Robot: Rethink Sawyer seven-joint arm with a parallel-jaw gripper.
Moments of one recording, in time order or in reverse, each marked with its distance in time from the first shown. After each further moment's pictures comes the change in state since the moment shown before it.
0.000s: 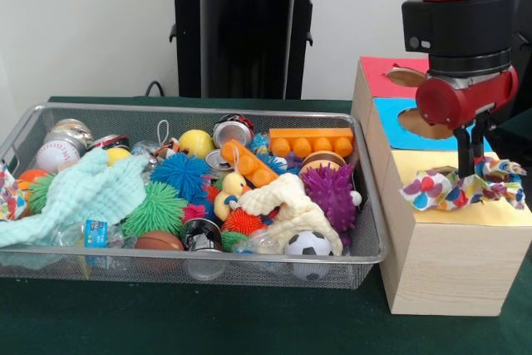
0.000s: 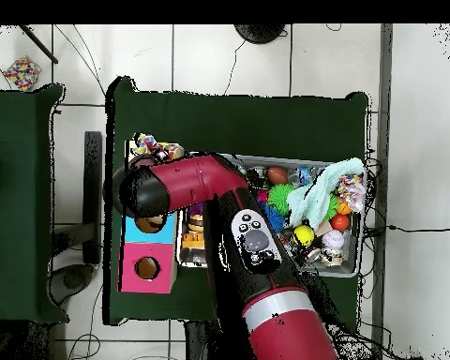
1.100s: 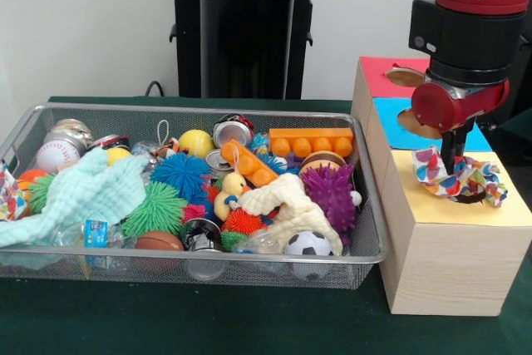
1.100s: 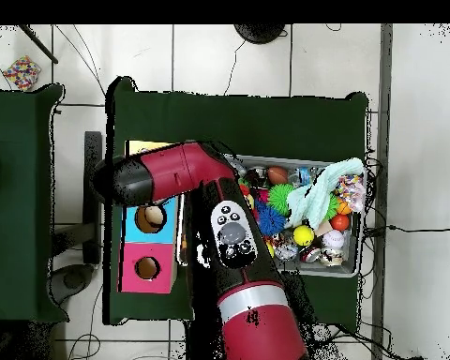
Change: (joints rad) arm 0.091 0.043 -0.085 -0.122 -0.004 0.253 0.000
